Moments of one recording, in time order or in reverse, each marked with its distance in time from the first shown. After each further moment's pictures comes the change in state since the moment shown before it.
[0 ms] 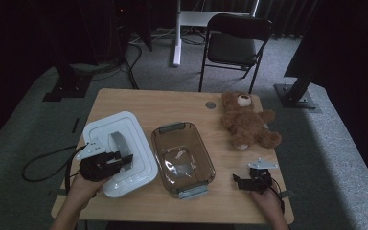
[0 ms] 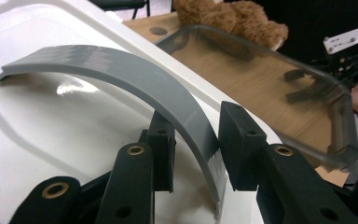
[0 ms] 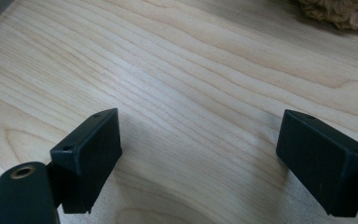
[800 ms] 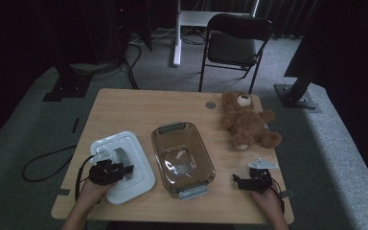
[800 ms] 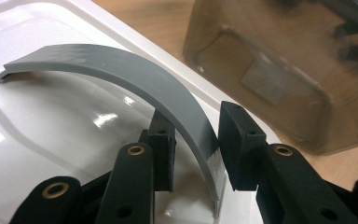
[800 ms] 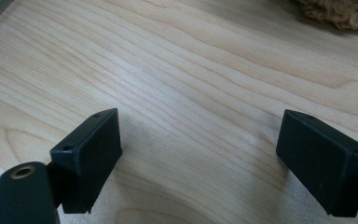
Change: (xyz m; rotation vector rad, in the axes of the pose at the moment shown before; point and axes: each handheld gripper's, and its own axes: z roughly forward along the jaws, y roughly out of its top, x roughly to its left) left arm 0.039 -0.069 0.056 0.146 -0.009 -0.140; right arm 0.000 0.000 0.000 -0.002 -0.001 -0.003
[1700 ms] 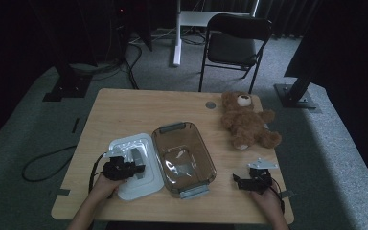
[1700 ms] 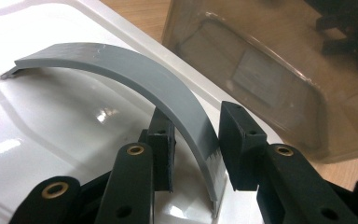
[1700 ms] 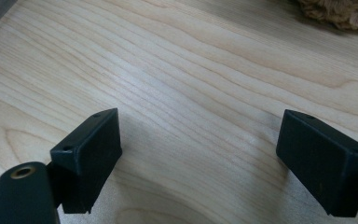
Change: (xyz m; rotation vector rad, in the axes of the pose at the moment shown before) left arm 0.011 0.001 0.046 0.028 -0.136 -0.004; right arm 0.000 0.000 0.000 0.001 0.000 0.001
